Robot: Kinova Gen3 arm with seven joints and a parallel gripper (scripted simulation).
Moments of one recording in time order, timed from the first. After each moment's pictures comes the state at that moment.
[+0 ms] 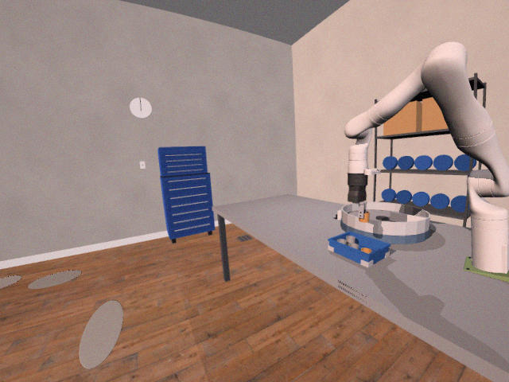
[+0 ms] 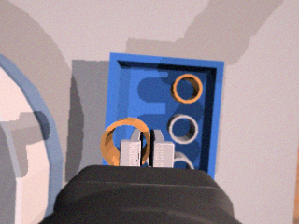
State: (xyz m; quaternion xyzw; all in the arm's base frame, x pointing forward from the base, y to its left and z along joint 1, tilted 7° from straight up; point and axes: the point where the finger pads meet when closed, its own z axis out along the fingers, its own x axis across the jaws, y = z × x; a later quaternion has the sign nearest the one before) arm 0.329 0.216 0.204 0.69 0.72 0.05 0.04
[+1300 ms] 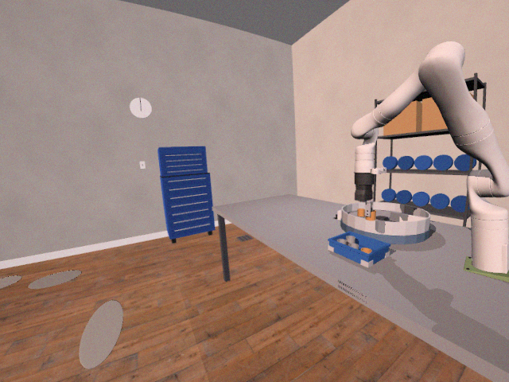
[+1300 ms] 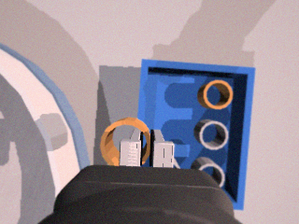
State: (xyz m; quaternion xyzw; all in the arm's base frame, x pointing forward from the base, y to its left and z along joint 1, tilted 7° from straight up) arm 0.326 0.175 0.203 0.69 0.72 0.05 0.03
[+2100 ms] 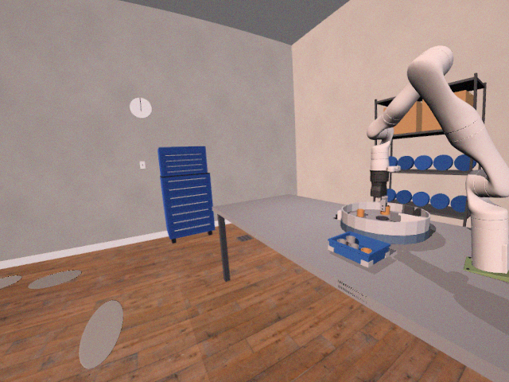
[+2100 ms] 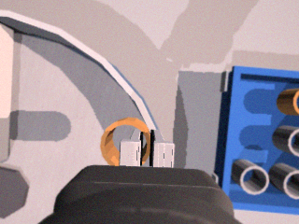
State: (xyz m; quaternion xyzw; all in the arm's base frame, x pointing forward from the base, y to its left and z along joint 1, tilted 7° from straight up) arm 0.329 0.056 0.202 0.69 0.73 0.05 0.04
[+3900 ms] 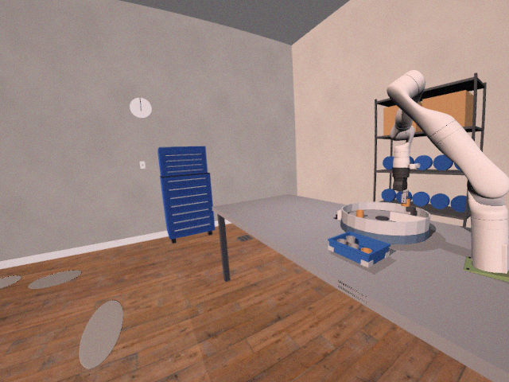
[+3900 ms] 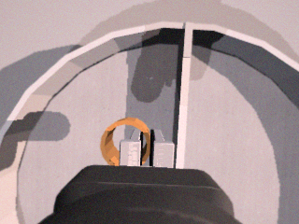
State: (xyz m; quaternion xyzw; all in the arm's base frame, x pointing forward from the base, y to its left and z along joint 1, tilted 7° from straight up) arm 0.338 -0.159 0.199 0.69 0.72 0.05 0.04
